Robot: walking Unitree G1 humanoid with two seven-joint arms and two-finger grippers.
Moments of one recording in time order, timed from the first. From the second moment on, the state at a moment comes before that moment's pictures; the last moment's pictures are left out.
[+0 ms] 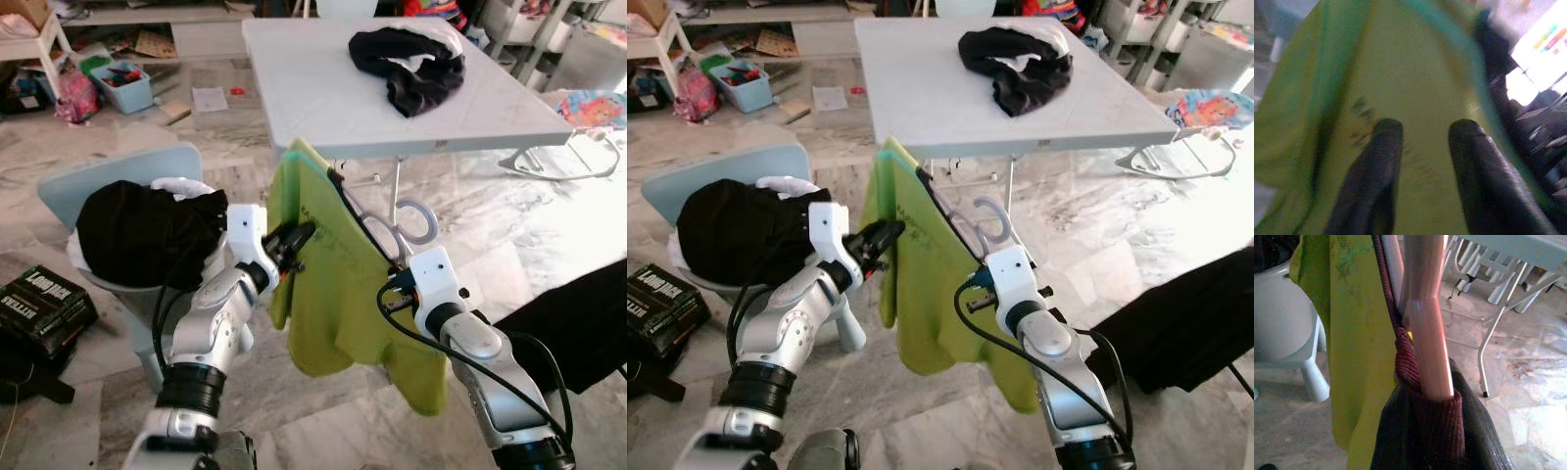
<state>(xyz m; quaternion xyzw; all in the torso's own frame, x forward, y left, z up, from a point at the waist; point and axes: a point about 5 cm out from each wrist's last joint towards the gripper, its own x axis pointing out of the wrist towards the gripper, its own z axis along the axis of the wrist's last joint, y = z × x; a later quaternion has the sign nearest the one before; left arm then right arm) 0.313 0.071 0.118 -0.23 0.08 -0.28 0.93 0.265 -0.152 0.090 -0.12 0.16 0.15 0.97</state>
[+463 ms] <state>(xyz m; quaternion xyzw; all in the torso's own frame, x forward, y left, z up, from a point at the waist) 0.309 0.030 0.128 -0.27 0.11 -0.33 0.90 0.262 -0.147 0.086 -0.12 0.16 0.12 0.97</state>
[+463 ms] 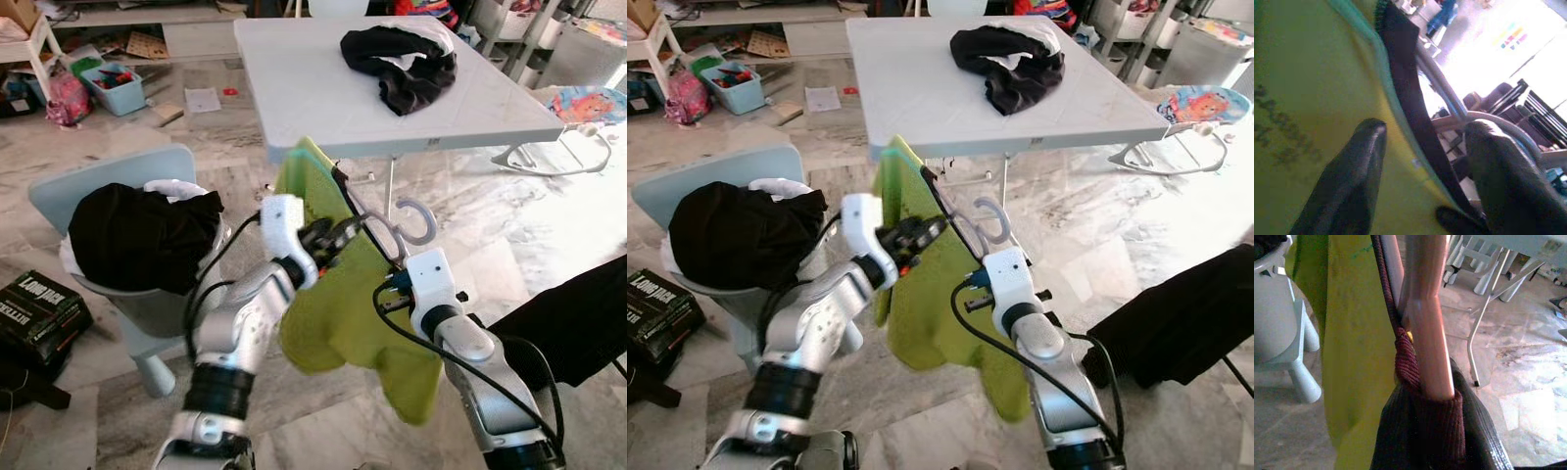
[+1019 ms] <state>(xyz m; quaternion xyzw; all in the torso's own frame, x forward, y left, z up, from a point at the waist) 0.328 0.044 0.113 -0.26 0.14 -0.28 0.91 0.260 -0.143 0.086 -0.11 0.16 0.14 0.97</state>
